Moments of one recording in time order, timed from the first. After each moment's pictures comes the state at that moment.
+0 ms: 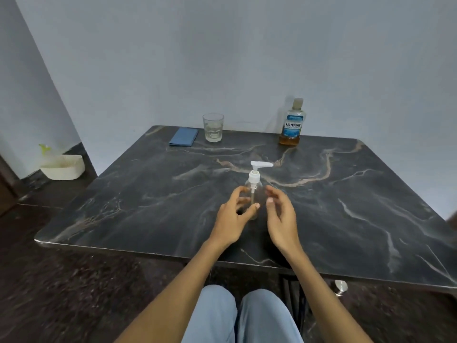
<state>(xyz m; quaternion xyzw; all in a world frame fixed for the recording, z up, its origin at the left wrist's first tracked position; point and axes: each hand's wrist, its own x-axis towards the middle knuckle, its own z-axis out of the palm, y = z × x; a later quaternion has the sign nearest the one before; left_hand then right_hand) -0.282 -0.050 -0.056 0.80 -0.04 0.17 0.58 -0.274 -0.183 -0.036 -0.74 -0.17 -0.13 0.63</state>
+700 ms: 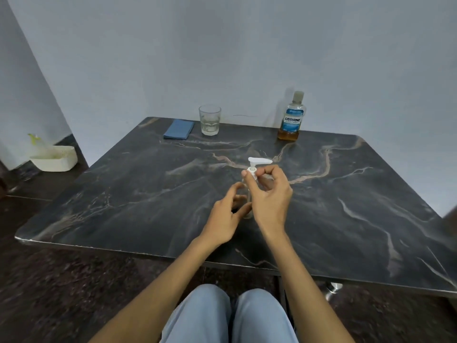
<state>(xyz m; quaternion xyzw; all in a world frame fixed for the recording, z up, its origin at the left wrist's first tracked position) -0.284 -0.044 -0.051 0.82 -0.06 0.14 0.55 -0.268 -0.147 0.007 -0.71 -0.14 -0.24 0.64</state>
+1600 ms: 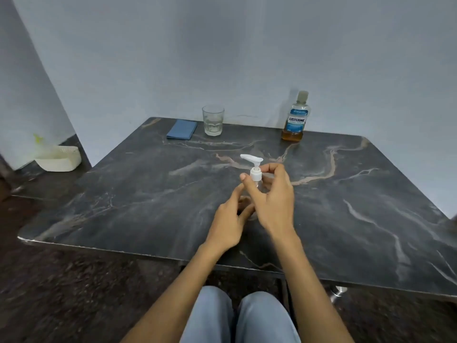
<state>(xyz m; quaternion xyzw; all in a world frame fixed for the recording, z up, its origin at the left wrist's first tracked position) -0.288 -0.049 -0.053 0.83 -0.04 0.16 0.53 -0.262 -0.152 0.004 -0.78 -0.18 -0.22 0.56</state>
